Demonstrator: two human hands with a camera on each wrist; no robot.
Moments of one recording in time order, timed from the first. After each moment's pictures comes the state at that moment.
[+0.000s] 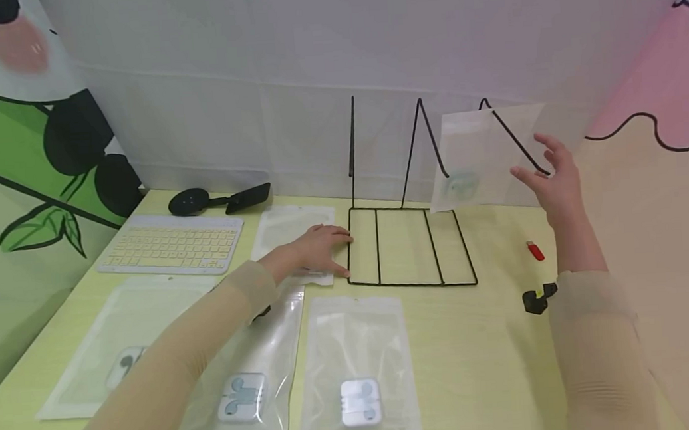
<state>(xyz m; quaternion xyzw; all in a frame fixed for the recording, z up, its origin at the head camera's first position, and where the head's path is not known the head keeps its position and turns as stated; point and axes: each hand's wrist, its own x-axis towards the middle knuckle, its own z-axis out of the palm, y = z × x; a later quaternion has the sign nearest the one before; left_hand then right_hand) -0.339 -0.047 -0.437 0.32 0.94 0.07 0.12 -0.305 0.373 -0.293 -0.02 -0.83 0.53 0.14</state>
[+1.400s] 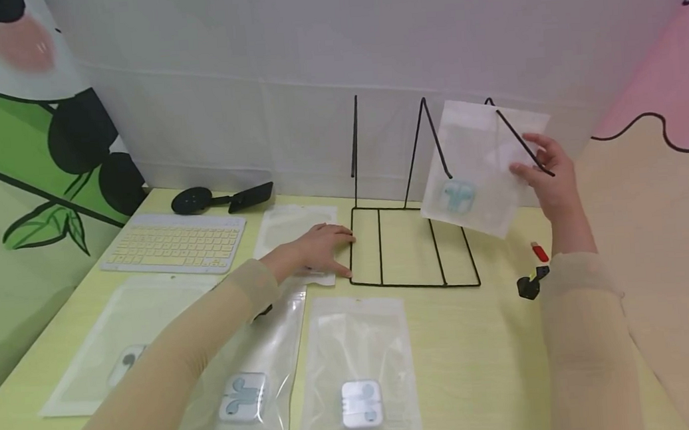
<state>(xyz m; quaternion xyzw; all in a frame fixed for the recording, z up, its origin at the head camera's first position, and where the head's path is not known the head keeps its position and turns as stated) -0.341 -0.046 -0.438 0.33 0.94 0.06 0.12 -0.334 0.377 -0.307 0.07 -0.65 0.75 0.13</state>
